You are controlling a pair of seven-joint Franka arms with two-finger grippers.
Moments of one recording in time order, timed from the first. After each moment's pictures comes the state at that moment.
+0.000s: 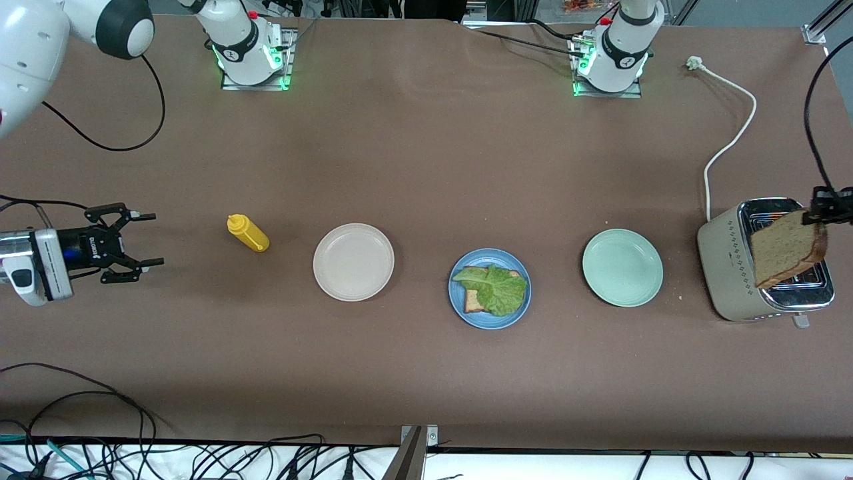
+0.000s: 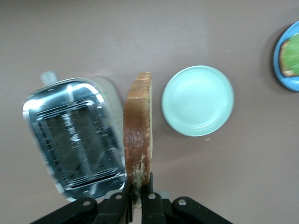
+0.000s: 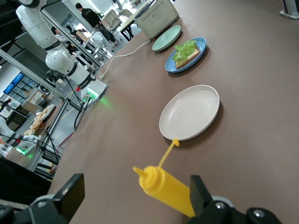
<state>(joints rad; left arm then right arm) 0.24 0.30 -0.07 -1.33 0.03 1.53 0.39 0.01 0.84 -0.55 -1.18 1.15 1.05 -1.61</state>
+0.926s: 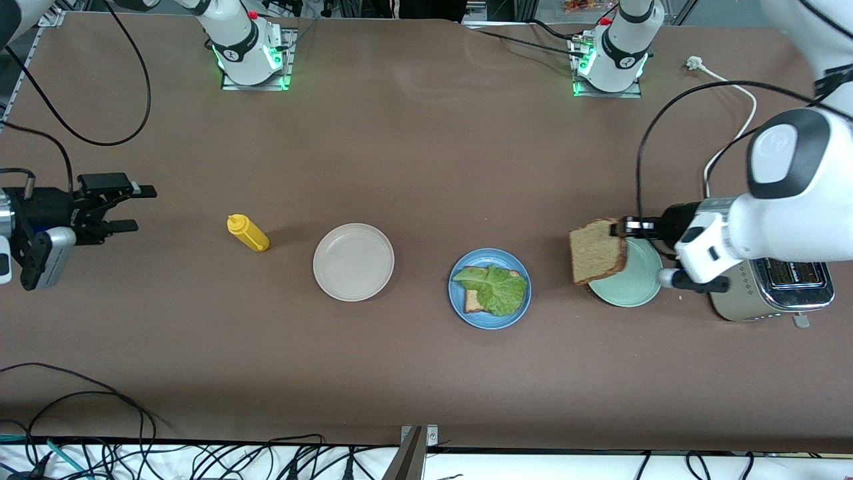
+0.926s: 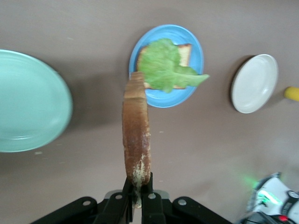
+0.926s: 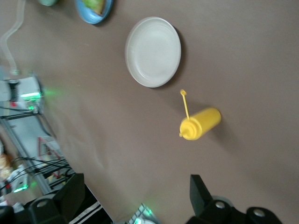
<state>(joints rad) -0.04 0.46 -0.08 -1.35 -0.42 1.54 -0.05 0.19 0.62 -0.53 -0.98 0.72 1.06 -0.68</state>
